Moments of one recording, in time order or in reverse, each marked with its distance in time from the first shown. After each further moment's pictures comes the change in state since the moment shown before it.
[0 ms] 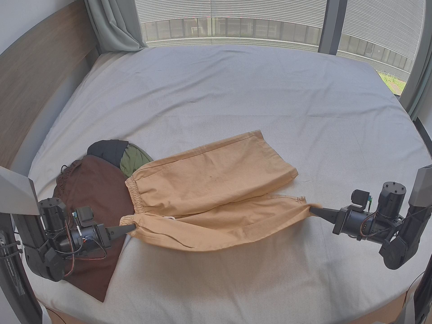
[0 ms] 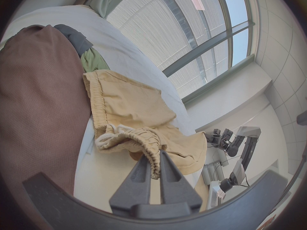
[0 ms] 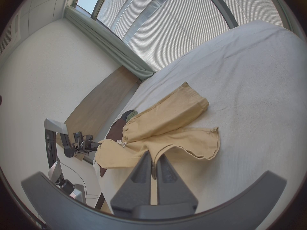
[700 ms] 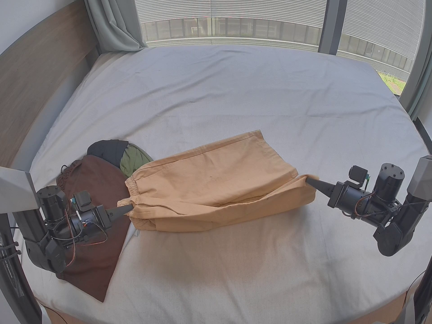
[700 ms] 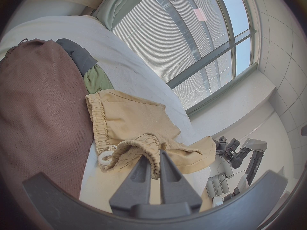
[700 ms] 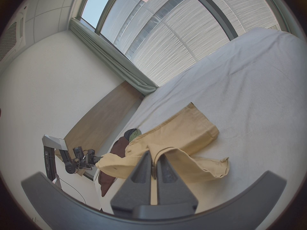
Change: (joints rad) left arm -0.018 -0.033 -0.098 0.000 0.117 -0.117; right arm 0.034 -0.011 -0.178 0.000 -0.071 0.115
